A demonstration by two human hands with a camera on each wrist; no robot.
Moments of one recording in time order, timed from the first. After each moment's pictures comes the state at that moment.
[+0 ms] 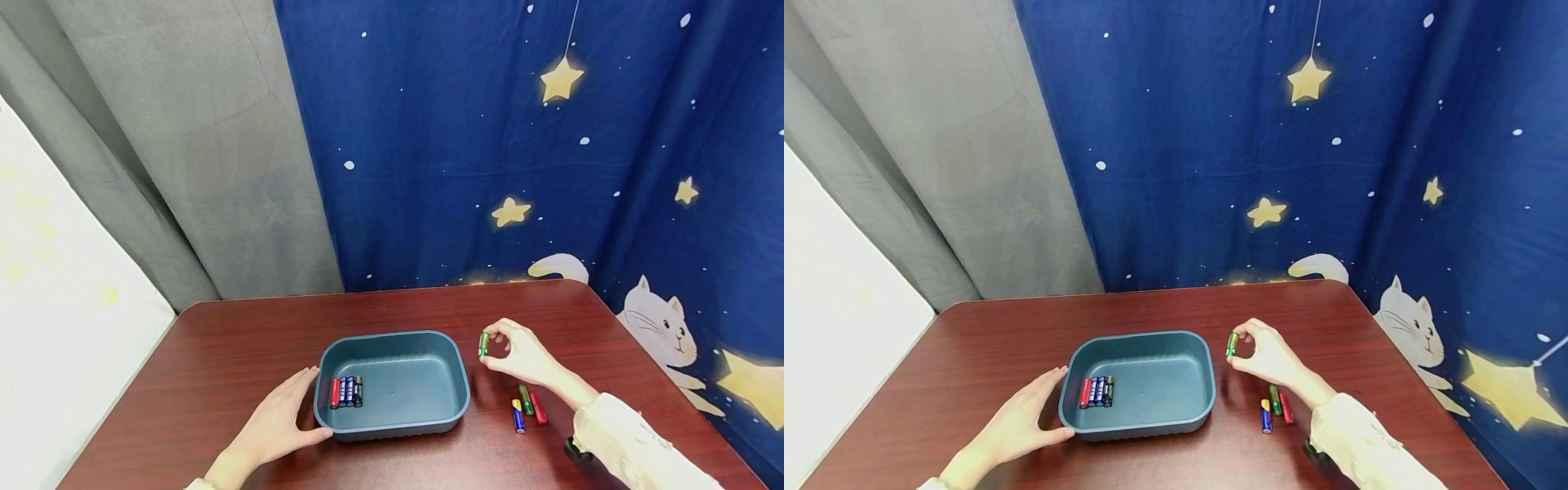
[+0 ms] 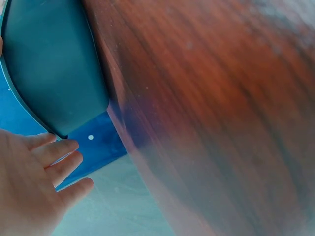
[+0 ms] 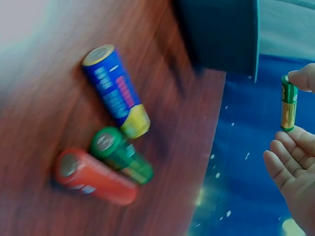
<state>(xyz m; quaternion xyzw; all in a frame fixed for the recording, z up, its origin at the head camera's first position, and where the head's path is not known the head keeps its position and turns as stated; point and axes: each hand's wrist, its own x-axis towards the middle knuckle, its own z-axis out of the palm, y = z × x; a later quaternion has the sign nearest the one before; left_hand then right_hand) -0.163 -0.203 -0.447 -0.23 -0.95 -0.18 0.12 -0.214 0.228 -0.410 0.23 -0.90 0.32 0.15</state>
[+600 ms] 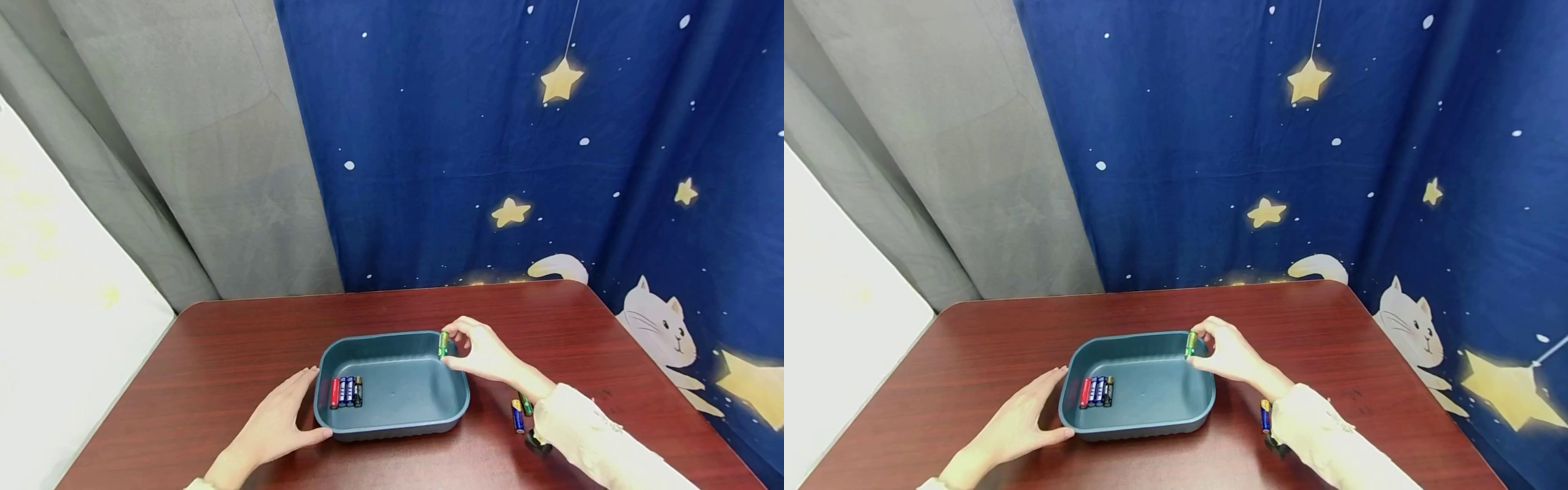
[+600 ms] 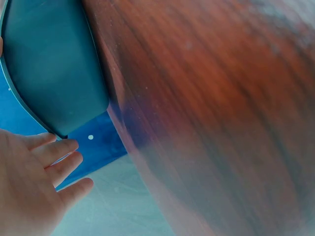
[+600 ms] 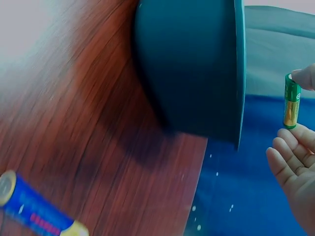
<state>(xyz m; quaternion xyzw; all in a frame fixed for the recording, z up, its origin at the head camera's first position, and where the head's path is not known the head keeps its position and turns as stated) -0.164 -0.203 -0.448 -0.23 -0.95 -0.18 0.12 -0.224 0.172 -0.405 0.31 -0.87 0.37 0.14</state>
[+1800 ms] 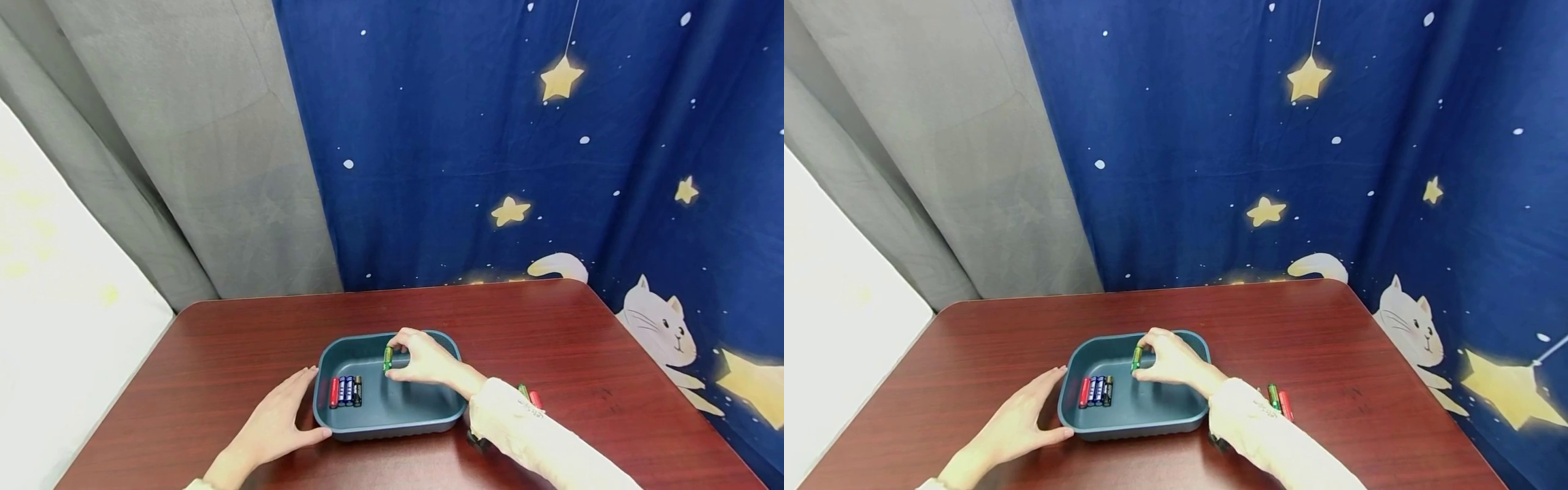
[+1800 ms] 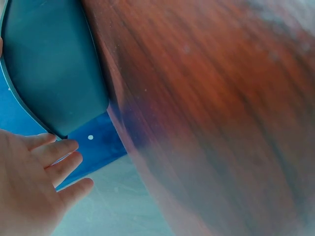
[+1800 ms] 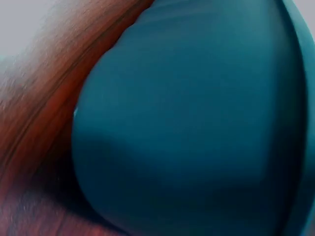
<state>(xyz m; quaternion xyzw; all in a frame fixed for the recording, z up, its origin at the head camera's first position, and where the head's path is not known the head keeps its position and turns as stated) -0.164 -0.203 -0.447 -0.22 -0.95 -0.18 0.11 -0.238 0.087 -0.416 0.35 -0.89 0.30 0.06</state>
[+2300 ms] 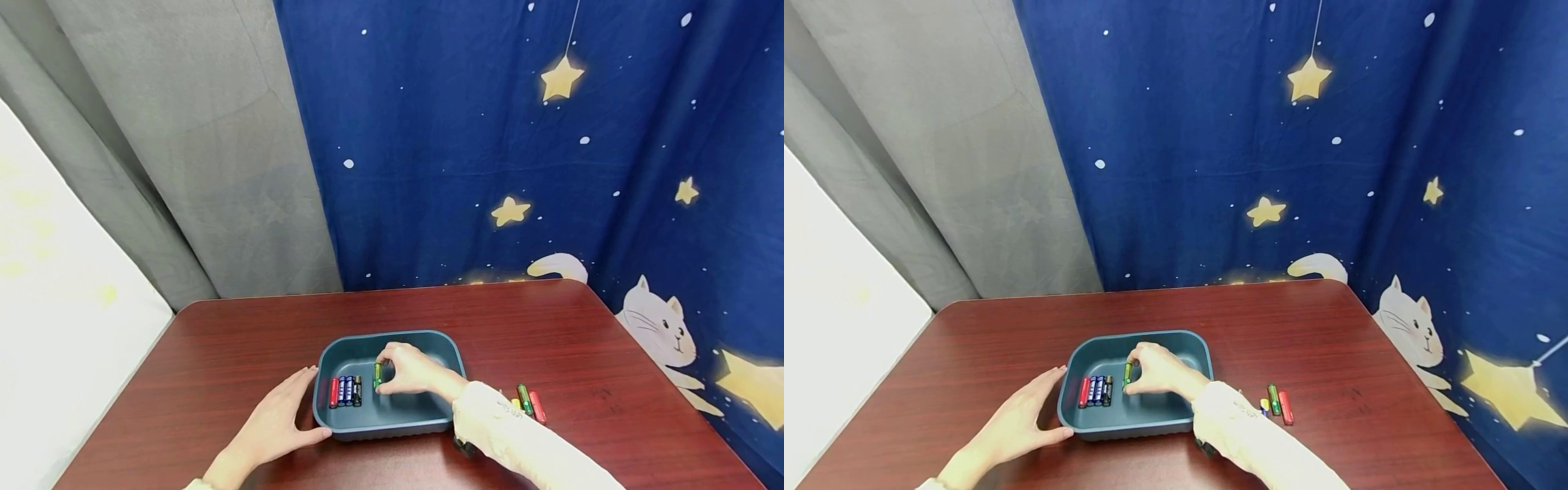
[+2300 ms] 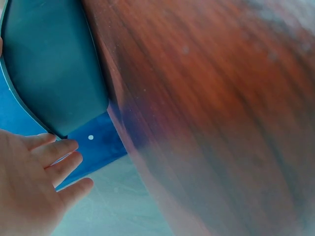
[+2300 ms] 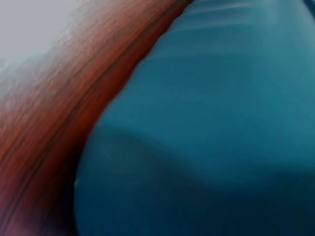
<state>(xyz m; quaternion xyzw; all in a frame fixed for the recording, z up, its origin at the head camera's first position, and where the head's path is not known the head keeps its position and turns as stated) -0.163 -0.202 -0.446 -0.22 -0.95 -0.18 0.11 -0.236 0.063 -0.430 0.35 -0.90 0.24 0.00</state>
